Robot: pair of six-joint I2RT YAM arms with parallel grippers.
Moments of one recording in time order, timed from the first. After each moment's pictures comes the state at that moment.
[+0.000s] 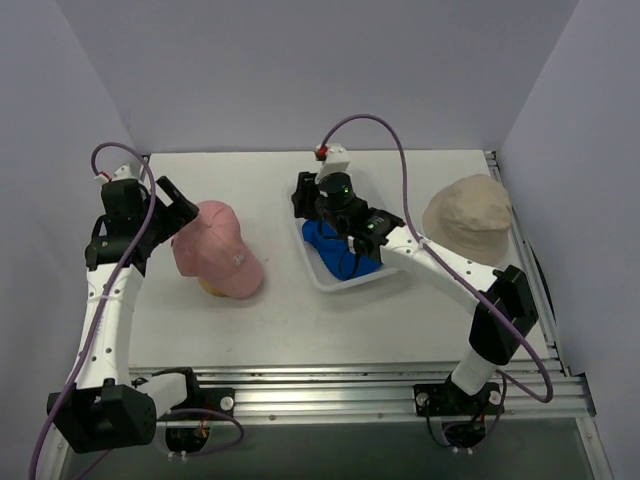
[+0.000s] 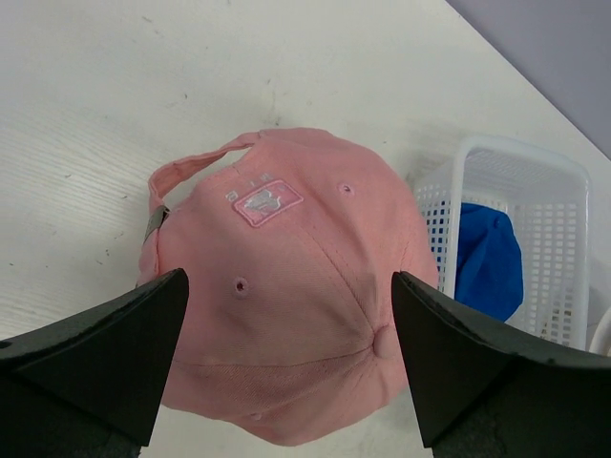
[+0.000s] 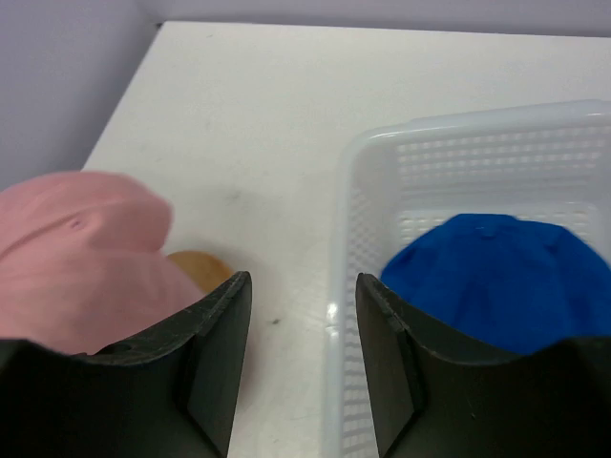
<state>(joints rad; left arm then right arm) 0.09 1.14 1.15 -0.60 0.07 -0.57 0.86 1.65 1.38 -0.02 0.29 0.41</state>
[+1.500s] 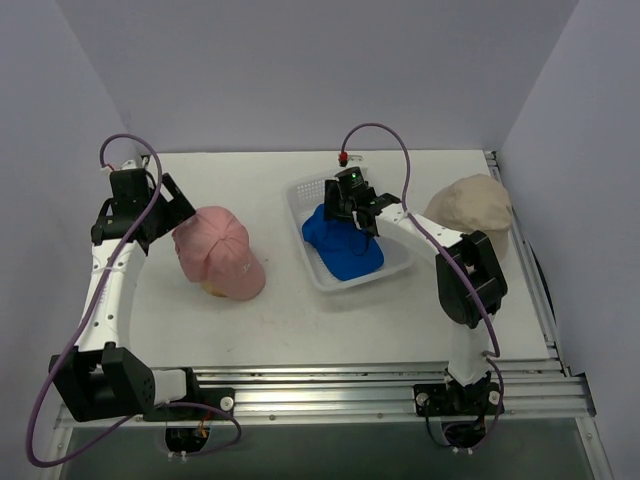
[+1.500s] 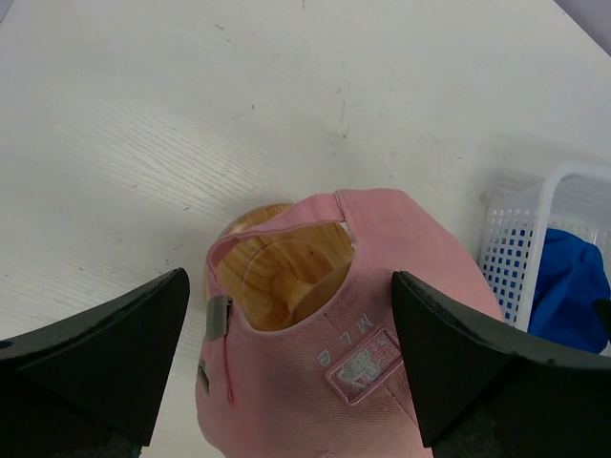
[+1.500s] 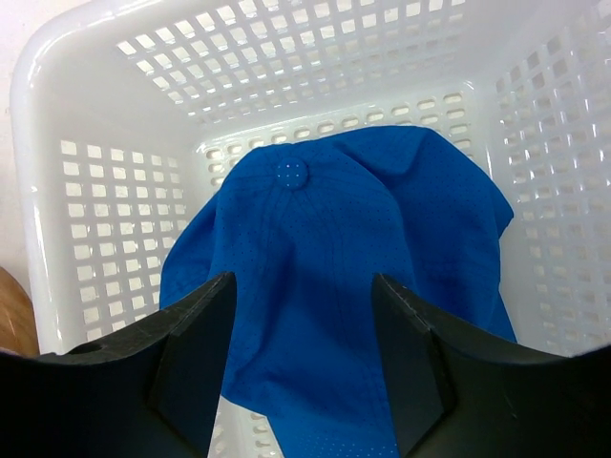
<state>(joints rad) 0.09 1.29 1.26 -0.66 -0.04 -0.50 0.55 1.92 1.44 -0.22 0.19 0.43</state>
